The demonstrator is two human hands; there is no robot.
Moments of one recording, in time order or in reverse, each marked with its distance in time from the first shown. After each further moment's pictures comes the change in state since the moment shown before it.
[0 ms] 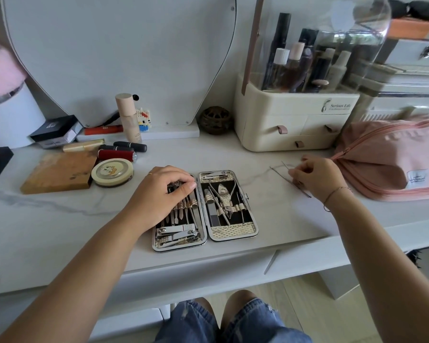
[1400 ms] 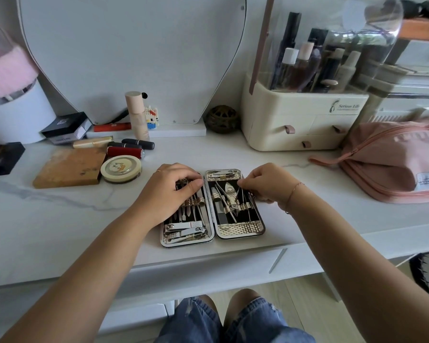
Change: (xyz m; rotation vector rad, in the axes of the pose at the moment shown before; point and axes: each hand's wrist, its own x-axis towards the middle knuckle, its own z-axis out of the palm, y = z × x) left_hand 0.002 -0.002 0.000 0.001 -0.012 -0.002; right_hand -0.031 -0.083 0.045 0.235 -0.486 0.064
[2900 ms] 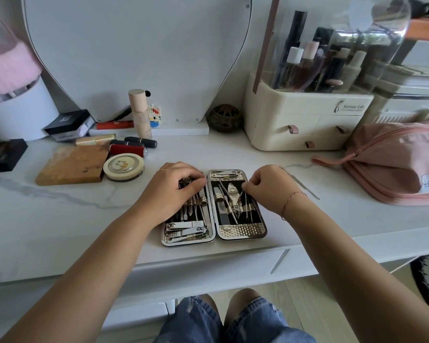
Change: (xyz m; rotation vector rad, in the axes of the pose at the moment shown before) left_hand 0.000 0.000 0.000 -0.015 0.001 -0.004; right_hand -0.022 -0.013 0.008 -0.432 0.165 -0.129
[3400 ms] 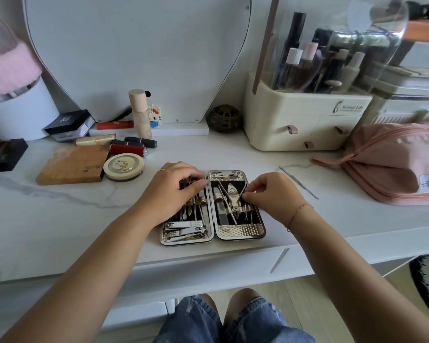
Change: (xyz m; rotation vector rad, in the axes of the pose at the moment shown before) left_hand 0.000 -0.002 0.001 0.012 -0.020 0.019; right_hand -0.013 0.012 0.006 0.244 0.002 0.001
